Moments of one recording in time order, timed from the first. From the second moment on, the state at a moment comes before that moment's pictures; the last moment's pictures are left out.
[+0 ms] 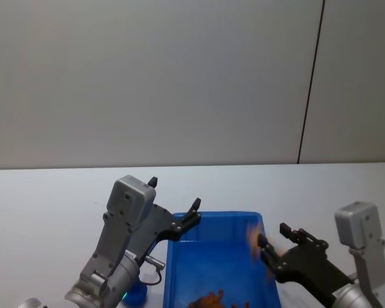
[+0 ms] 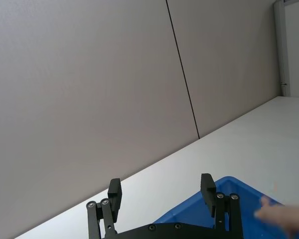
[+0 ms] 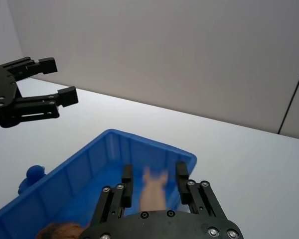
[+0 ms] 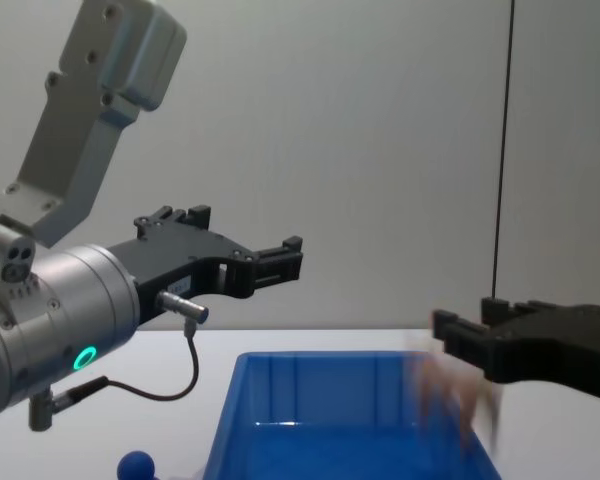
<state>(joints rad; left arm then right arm) -0.24 0.38 0.45 -1.63 -0.20 0.01 -0.01 0.01 0.22 -0.27 -1.73 0.17 0.15 0.23</state>
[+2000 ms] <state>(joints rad) -0.22 0.40 0.44 -1.66 -0.24 0.12 0.01 -0.02 0.23 -0.22 -1.72 0.21 0.19 0.04</state>
